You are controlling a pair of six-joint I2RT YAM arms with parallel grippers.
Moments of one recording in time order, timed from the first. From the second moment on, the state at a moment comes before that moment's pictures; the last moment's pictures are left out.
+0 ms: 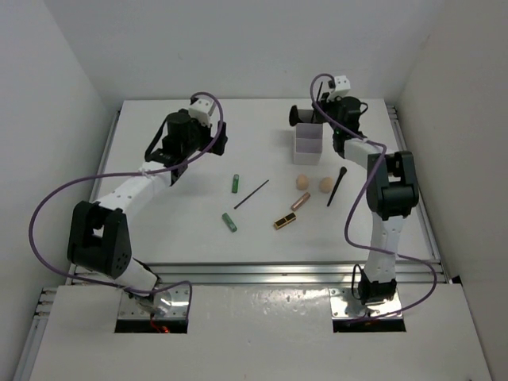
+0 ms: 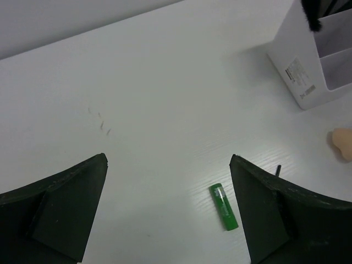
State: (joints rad) left arm -0.29 1.53 1.13 0.11 0.10 0.03; right arm 0.08 2.11 1.42 0.60 -0.20 0.06
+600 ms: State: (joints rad) left arm -0.25 1.61 1.14 0.03 0.25 0.20; right arm 0.09 2.15 1.29 0.79 -0.22 0.08
